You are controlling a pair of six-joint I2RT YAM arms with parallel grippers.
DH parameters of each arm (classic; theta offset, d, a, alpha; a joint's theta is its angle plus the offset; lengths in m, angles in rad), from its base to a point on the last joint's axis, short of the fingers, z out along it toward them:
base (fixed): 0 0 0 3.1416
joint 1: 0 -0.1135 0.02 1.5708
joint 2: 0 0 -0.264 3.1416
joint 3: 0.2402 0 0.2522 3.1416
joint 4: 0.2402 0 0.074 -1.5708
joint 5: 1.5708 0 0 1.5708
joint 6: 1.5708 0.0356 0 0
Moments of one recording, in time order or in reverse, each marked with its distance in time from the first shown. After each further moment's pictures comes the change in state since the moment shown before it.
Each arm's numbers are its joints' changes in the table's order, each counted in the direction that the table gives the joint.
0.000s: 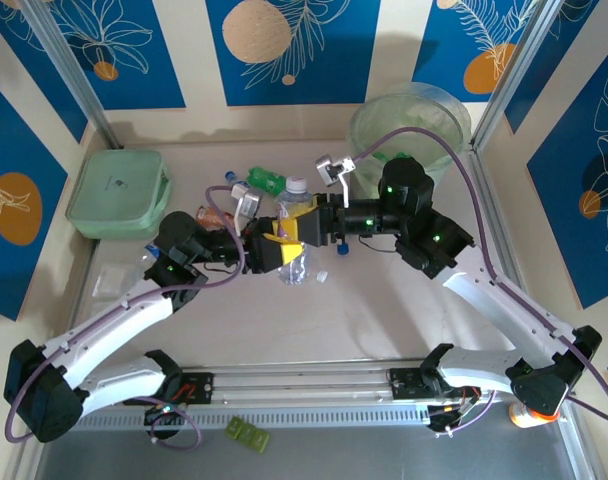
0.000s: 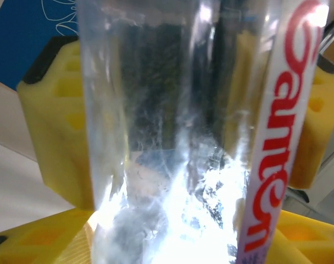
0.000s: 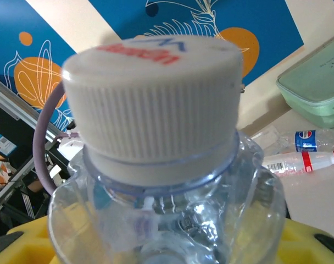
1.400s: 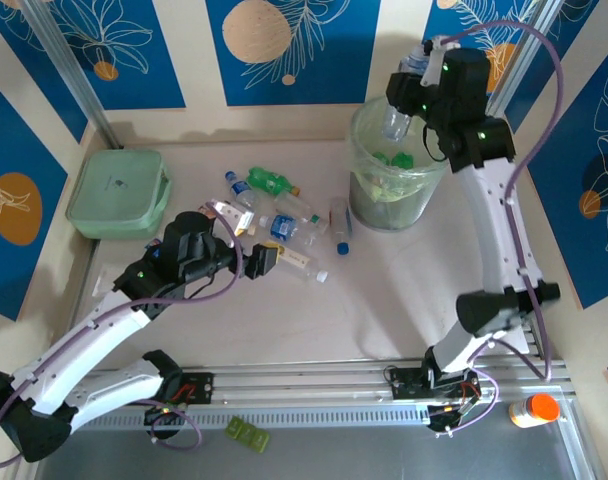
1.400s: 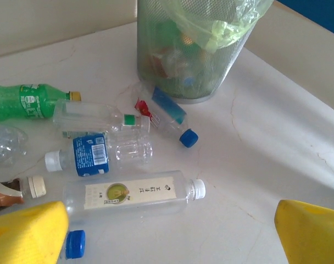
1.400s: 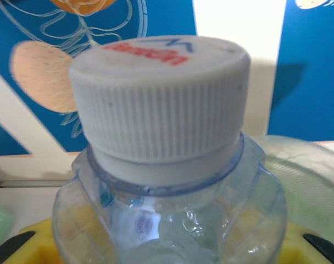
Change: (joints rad) left arm 0.002 -0.143 0.111 1.019 -0.825 0.732; right arm 0.520 0.563 0.937 0.586 0.841 -0.379
